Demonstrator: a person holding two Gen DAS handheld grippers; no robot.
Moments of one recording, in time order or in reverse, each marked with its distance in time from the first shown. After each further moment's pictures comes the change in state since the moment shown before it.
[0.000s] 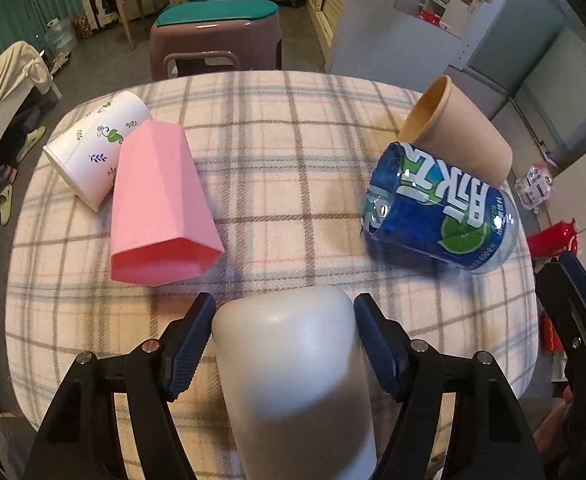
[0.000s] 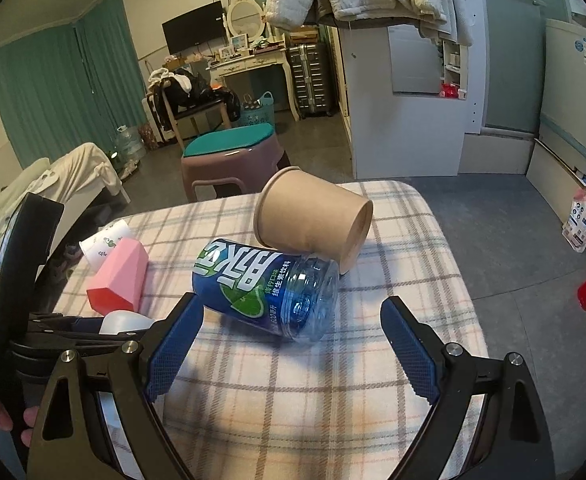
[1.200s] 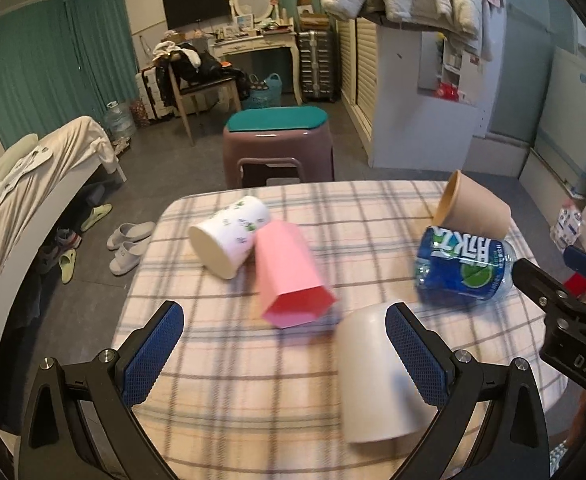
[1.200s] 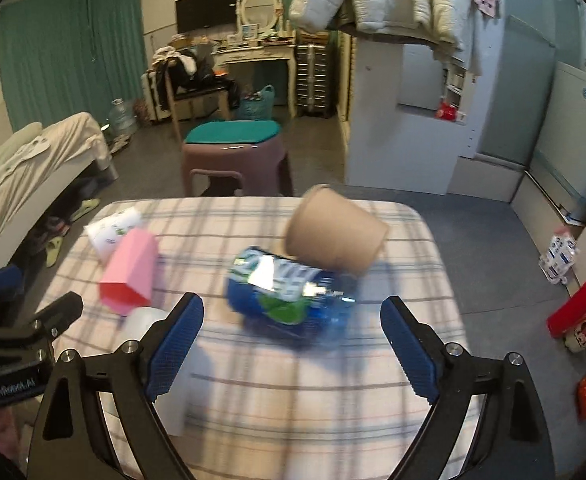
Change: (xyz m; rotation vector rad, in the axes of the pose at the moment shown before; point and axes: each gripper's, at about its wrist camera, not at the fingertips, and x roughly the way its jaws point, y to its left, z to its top) left arm -0.082 0.027 -0.031 0.026 -0.383 0.205; right arm -0.014 0.042 0.019 -0.115 0.034 -0.101
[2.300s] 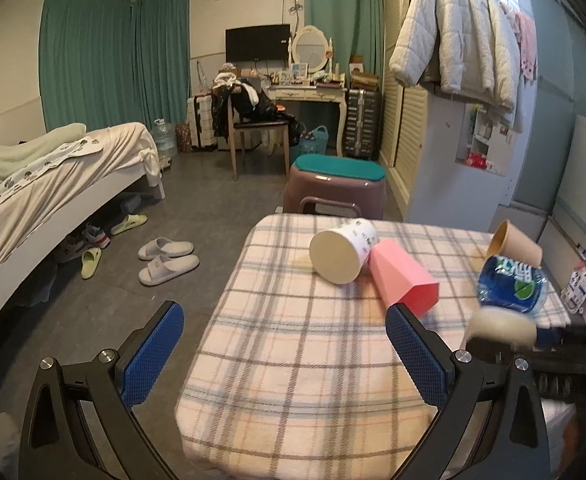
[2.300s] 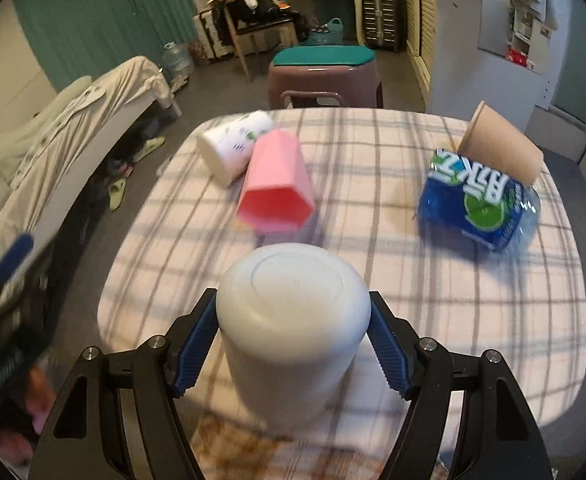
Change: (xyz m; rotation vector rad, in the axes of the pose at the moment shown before) left arm -0.035 0.129 -0.066 -0.168 -0.212 0.053; right arm 0.029 0.133 -0.032 -0.023 0.255 0.231
